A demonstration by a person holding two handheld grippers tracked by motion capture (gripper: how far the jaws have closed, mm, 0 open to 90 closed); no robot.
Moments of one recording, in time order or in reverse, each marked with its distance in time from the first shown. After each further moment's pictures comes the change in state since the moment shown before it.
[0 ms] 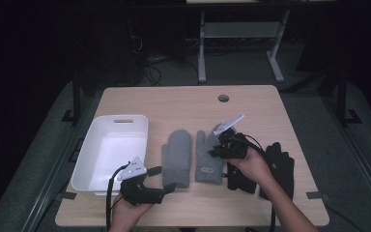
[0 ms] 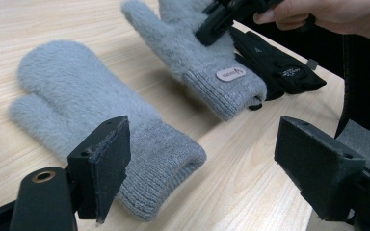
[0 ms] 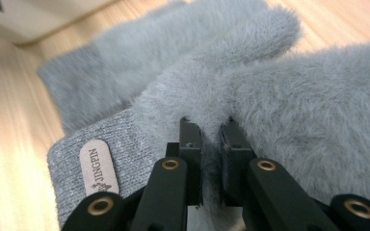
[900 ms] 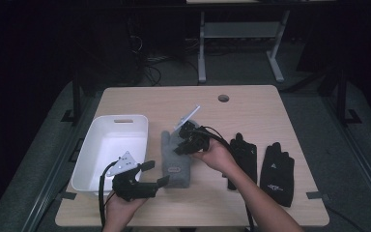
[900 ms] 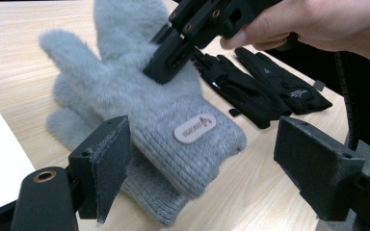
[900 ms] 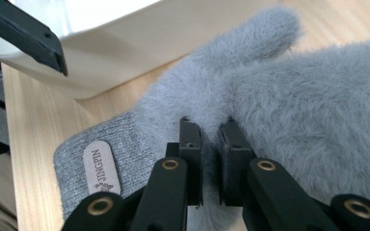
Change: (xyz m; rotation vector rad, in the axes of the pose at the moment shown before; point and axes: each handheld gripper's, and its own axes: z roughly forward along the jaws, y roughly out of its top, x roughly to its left) left arm 0.009 0.011 -0.016 -0.050 0.043 -0.038; right arm 0.044 0.083 0.048 0.050 0.120 -0.110
